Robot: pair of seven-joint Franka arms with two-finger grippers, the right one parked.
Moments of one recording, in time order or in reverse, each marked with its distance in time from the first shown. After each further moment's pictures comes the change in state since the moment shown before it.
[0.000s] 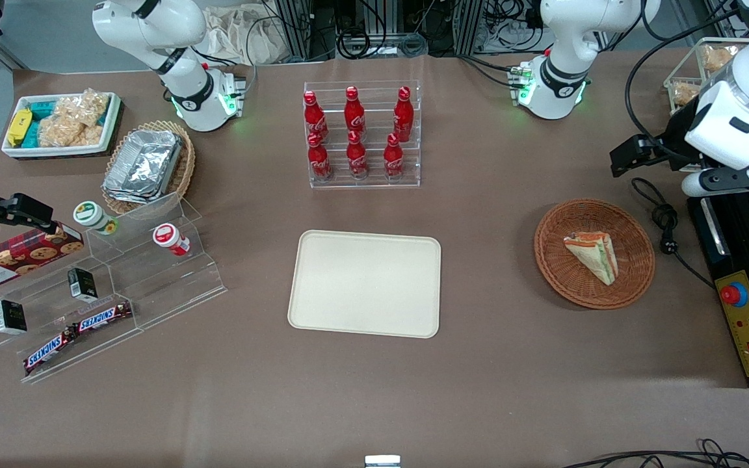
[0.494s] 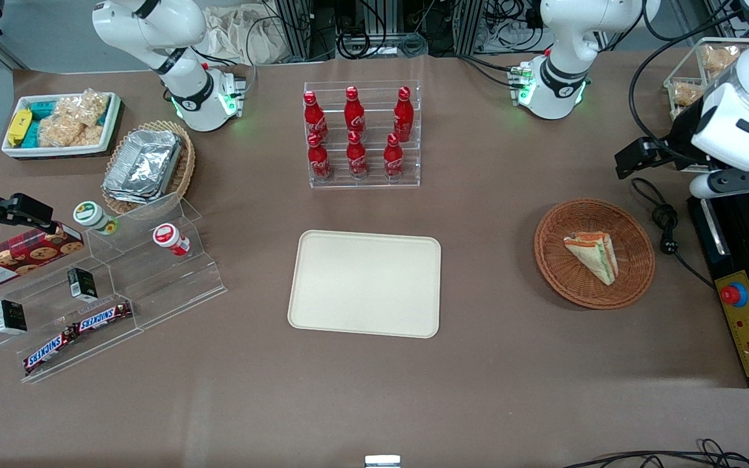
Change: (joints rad) arm 0.007 0.003 0.004 0.000 0.019 -0.001 -0.085
